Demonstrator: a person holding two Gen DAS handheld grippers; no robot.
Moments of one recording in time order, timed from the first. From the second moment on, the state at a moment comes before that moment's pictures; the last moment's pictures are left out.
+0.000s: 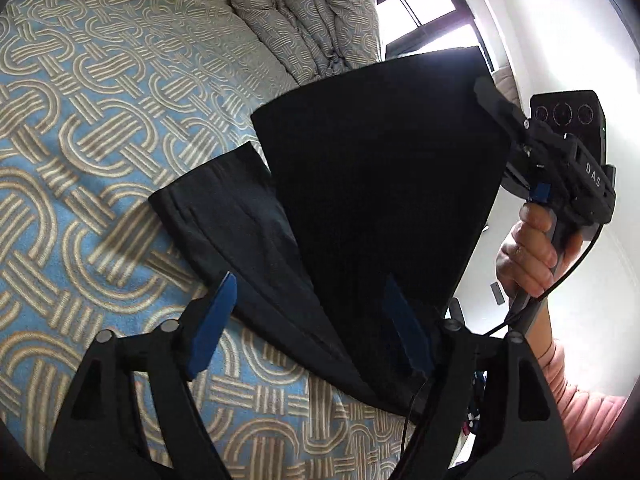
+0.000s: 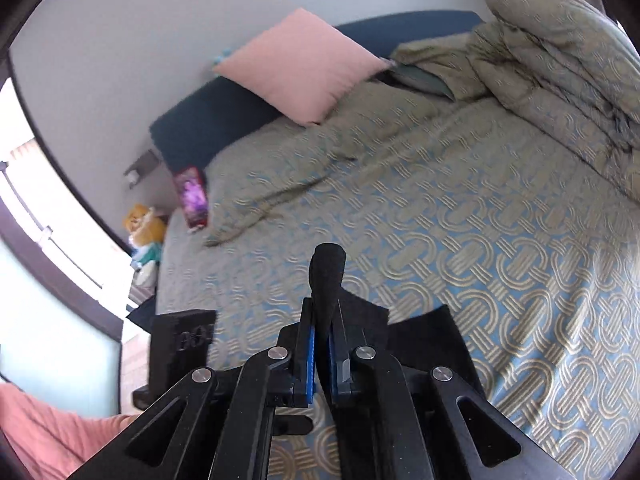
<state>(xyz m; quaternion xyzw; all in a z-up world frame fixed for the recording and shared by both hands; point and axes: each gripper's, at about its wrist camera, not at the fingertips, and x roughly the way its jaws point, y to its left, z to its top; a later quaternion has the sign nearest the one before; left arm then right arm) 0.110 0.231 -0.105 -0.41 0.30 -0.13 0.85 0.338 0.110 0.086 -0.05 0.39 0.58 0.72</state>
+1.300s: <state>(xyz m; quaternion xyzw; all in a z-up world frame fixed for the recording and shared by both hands) 0.167 0.261 -0.050 -0.25 0.32 -0.04 0.91 0.418 0.189 -0.016 -0.13 0.47 0.46 0.74</state>
